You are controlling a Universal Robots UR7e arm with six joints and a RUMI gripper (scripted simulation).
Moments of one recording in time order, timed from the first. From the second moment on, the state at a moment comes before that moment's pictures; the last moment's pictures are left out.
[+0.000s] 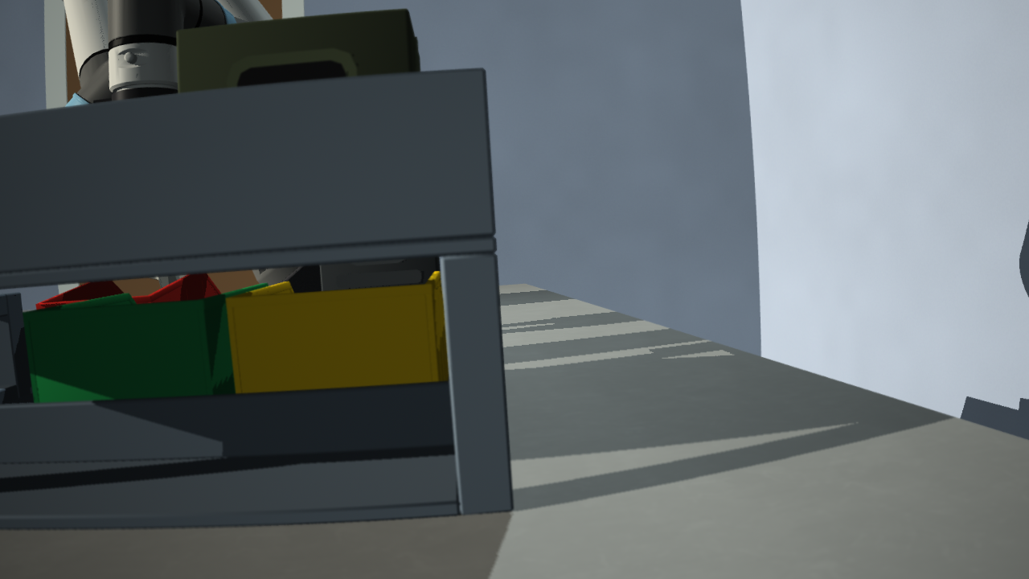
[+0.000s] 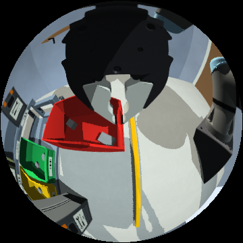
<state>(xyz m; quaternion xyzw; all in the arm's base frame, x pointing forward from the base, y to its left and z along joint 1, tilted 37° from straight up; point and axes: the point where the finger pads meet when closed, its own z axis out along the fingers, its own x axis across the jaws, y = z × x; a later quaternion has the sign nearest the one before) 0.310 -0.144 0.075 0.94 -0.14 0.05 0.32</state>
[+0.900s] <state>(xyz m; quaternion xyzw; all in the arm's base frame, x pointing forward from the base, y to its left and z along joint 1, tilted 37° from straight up) 0.310 -0.145 0.074 0.94 -0.14 0.05 0.32</state>
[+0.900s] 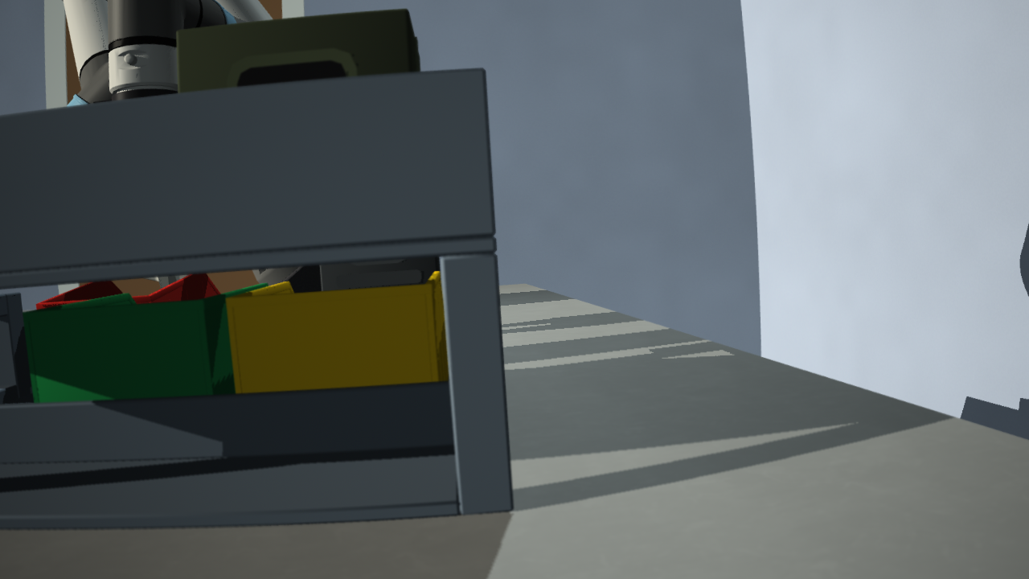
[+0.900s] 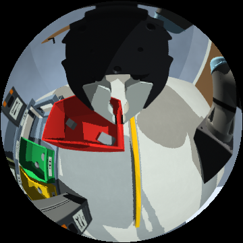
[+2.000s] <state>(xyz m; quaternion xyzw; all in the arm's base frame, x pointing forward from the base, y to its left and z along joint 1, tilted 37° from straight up) 0.311 -0.152 0.064 0.94 -0.14 0.05 0.32</state>
